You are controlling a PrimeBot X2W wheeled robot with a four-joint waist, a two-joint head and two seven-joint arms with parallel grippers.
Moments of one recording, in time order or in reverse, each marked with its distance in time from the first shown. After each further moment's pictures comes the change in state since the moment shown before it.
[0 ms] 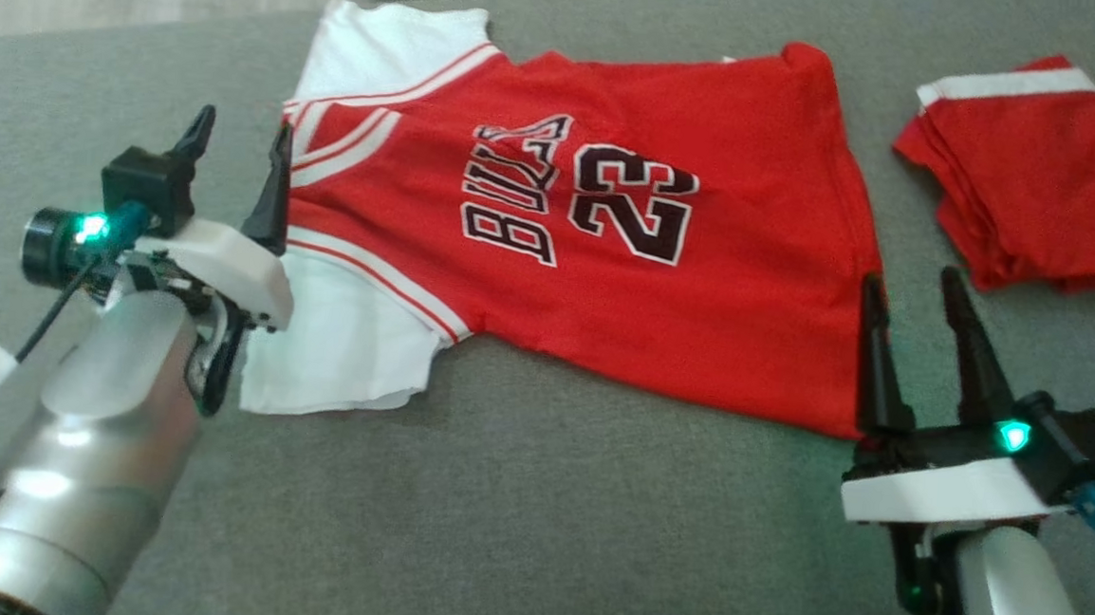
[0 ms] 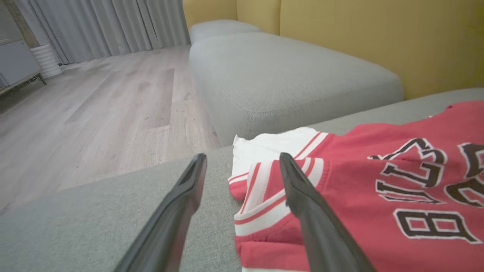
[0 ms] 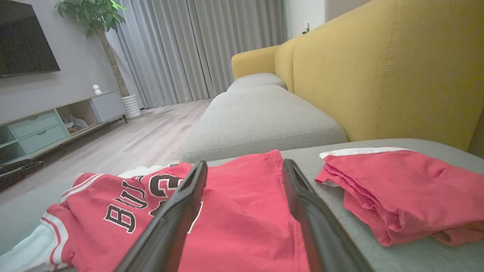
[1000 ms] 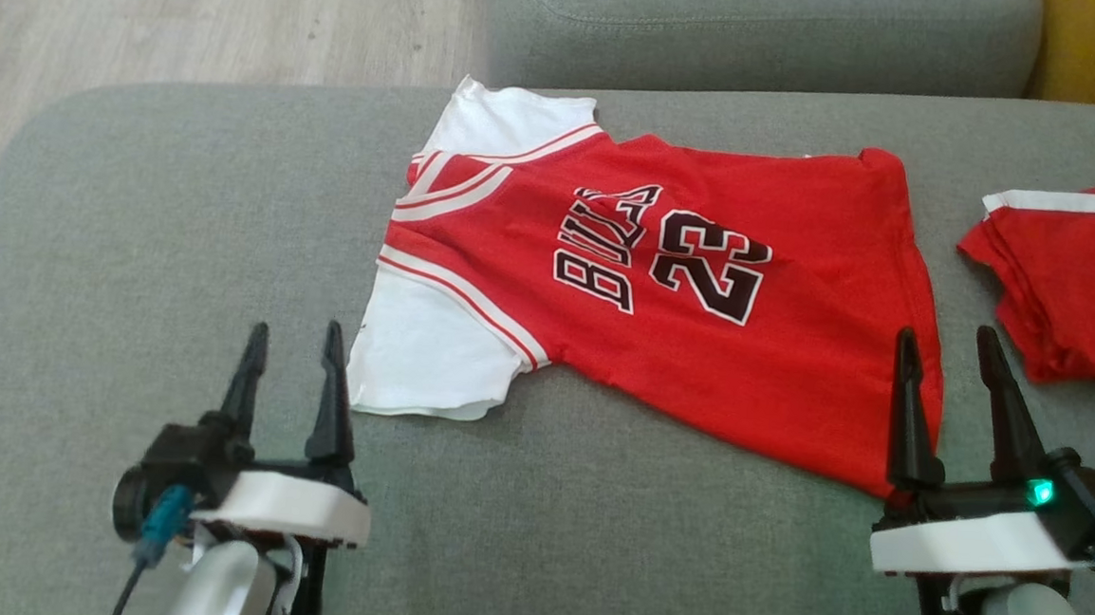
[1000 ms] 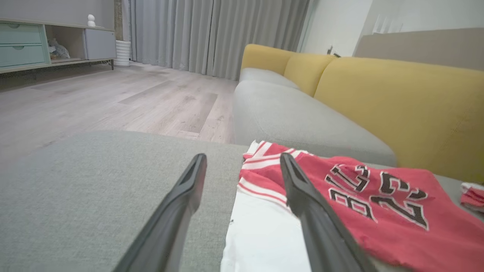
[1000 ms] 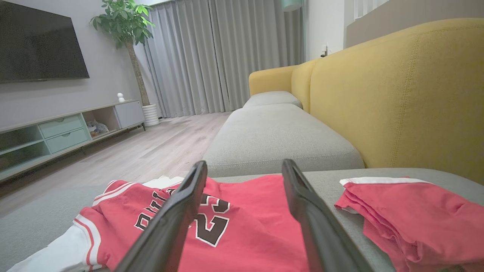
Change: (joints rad) left arm 0.652 -0.180 0.409 -0.608 0.204 0.062 -0.018; right arm 0.104 0.000 -0.076 -0.034 -0.042 0.000 0.000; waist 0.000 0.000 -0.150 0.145
